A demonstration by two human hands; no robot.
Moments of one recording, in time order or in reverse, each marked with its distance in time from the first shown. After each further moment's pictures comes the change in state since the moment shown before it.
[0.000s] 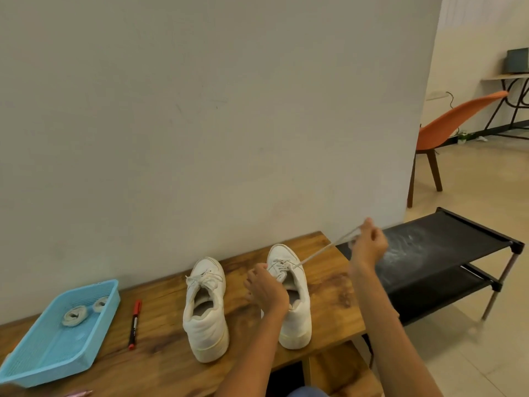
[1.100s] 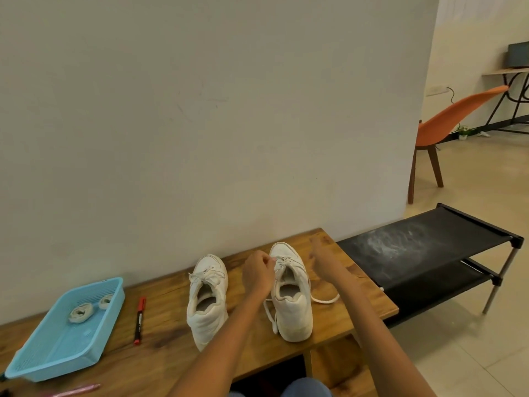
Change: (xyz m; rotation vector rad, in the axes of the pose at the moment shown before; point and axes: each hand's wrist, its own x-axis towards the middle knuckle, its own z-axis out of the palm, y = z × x) left_hand 0.024 -0.002 -0.037 -0.007 -0.102 0.315; right_hand -0.024 0.031 0.005 -1.411 -0.967 -0.317
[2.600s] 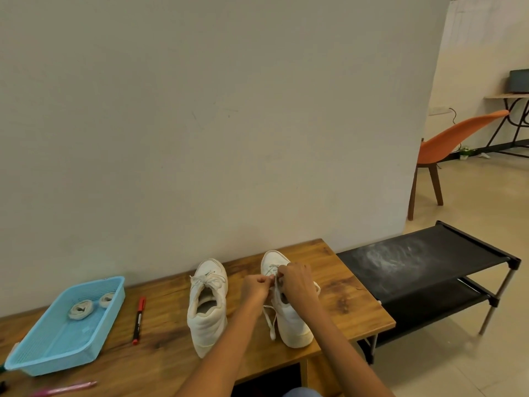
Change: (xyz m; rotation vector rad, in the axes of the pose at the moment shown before) left_hand -0.006 -0.021 0.008 -0.548 -0.202 -0.368; right_hand -0.012 -0.052 0.042 -0.386 0.184 -0.198
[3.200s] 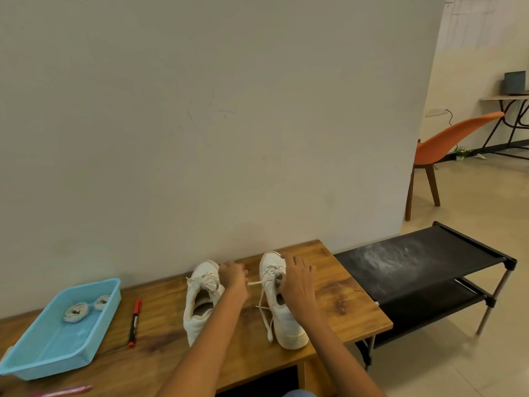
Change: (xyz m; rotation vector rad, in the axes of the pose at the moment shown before) left_hand 0.006 0.037 -0.025 -0.548 0.302 -0.133; right_hand -0.004 0.000 0.013 0.235 0.234 0.192
